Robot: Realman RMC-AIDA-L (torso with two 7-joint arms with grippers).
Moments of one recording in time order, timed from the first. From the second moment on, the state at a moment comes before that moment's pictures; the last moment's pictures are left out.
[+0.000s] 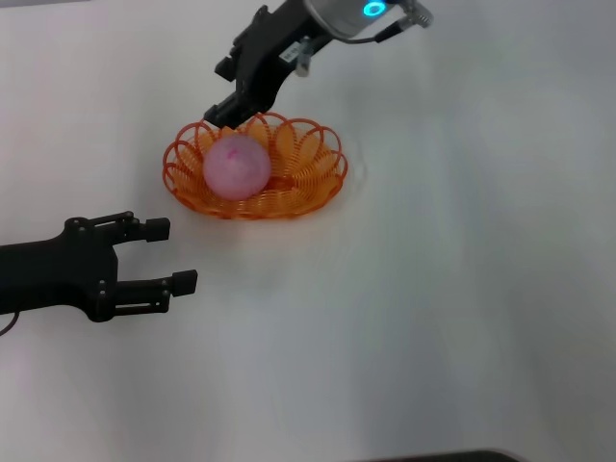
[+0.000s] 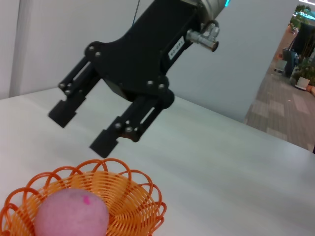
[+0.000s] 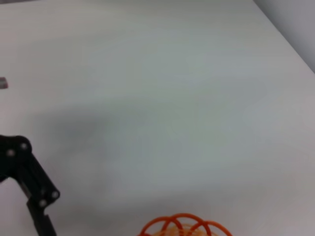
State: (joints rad) left arm -0.37 -2.15 0.64 0.85 2.15 1.76 -1.39; right arm 1.10 2.09 -1.32 -0.70 -2.26 -1.18 2.00
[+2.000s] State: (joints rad) left arm -0.37 -2.15 0.64 0.85 2.14 1.75 -1.41; right arm 0.51 2.08 -0.91 -0.97 -2.01 -1.57 1.62
